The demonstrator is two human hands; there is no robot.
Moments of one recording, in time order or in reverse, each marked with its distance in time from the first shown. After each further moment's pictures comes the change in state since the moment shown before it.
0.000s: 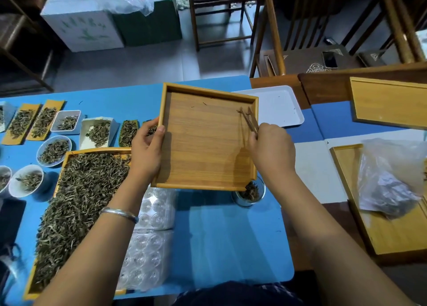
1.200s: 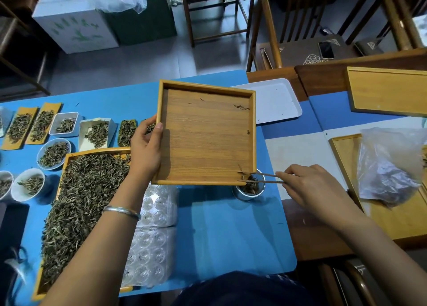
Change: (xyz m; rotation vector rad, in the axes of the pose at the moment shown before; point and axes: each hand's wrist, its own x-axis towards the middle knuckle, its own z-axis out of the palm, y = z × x) left_hand 0.001 0.001 0.002 0.002 -0.004 0.003; right_hand -0.064 0.107 -0.021 -0.266 -0.347 -0.571
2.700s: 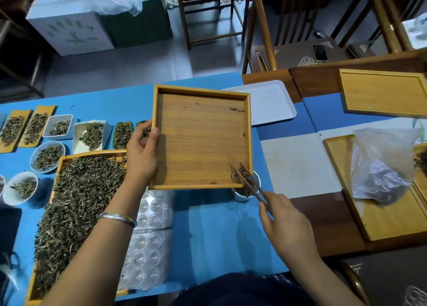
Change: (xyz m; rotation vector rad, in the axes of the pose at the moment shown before) left_hand -0.007 -0.004 0.000 0.000 -0.007 0.000; right_hand -0.028 -0.081 0.033 0.399 0.129 0.508
